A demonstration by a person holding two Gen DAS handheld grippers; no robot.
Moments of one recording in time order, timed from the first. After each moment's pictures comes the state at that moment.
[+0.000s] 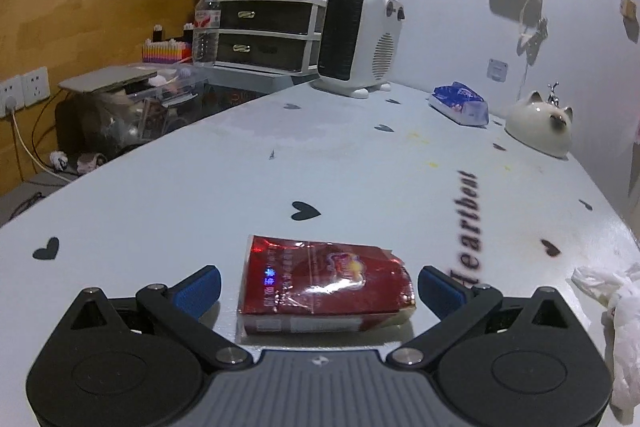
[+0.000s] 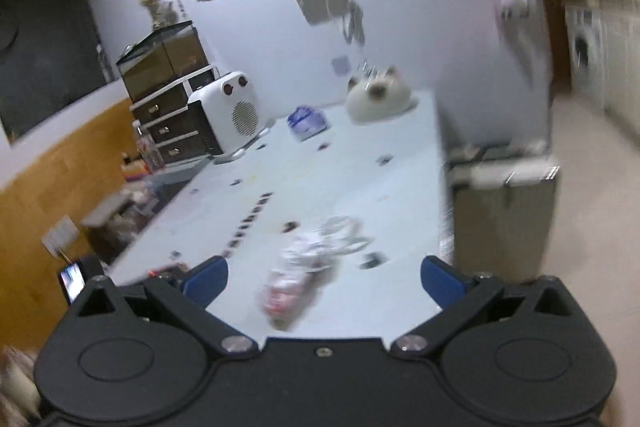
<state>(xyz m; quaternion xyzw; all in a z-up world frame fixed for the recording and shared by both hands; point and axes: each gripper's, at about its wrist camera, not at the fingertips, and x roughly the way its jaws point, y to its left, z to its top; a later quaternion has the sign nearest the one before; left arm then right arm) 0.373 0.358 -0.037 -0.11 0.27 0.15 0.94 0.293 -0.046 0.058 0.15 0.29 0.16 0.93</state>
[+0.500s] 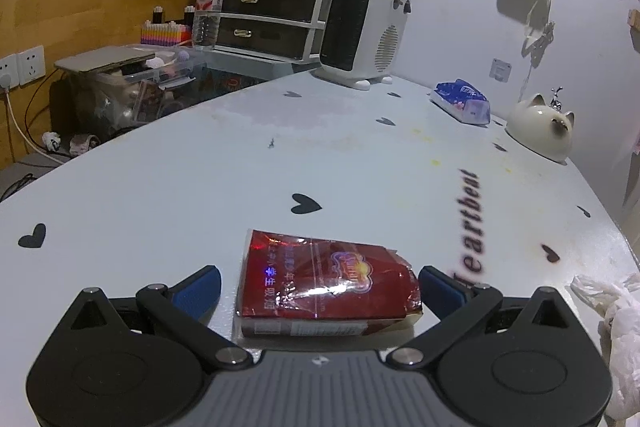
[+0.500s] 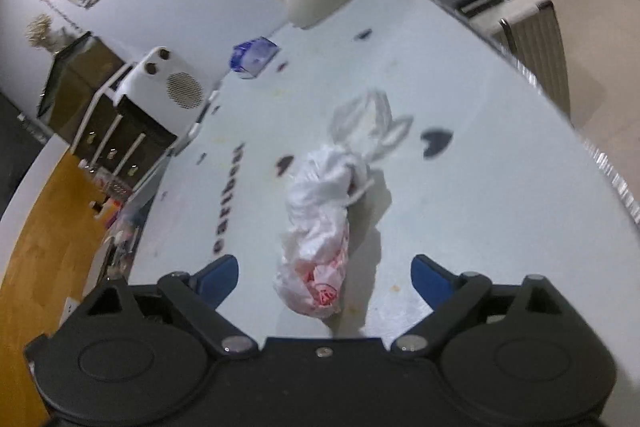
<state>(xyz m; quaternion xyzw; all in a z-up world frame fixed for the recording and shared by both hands) 0.381 0.365 -0.041 -0.13 0.29 0.14 0.94 0.368 0.041 -0.061 0.32 0.38 0.09 0.86</state>
